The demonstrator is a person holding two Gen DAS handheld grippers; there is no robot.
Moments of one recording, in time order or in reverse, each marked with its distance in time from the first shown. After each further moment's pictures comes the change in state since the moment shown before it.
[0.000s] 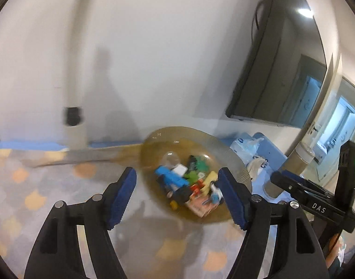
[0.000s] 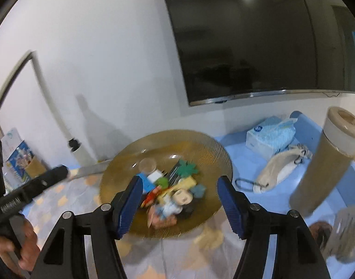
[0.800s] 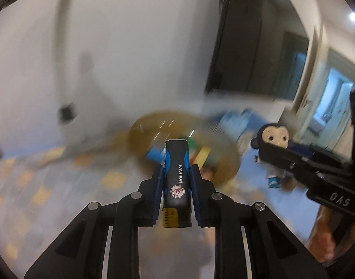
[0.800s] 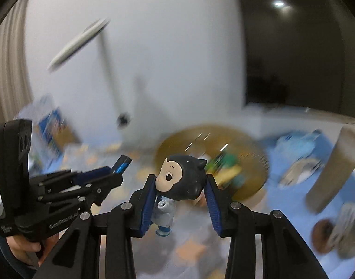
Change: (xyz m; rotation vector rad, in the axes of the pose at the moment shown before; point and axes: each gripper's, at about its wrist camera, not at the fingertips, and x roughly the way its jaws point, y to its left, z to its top) left arm -0.003 -0.038 -0.014 0.157 0.040 -0.044; right arm -0.046 0.066 -0.017 -0.159 -0.032 0.092
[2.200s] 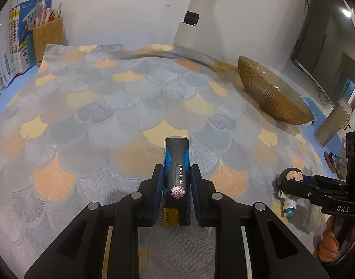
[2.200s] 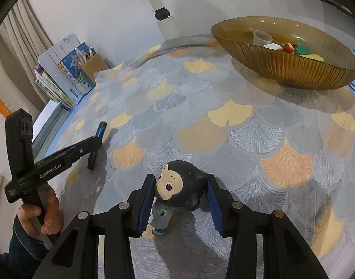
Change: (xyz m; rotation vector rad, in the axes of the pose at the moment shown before) left arm -0.049 0.124 -0.181 -0.305 0.133 0.269; right arm 0.093 0.056 -0.150 0.010 0.411 0.347
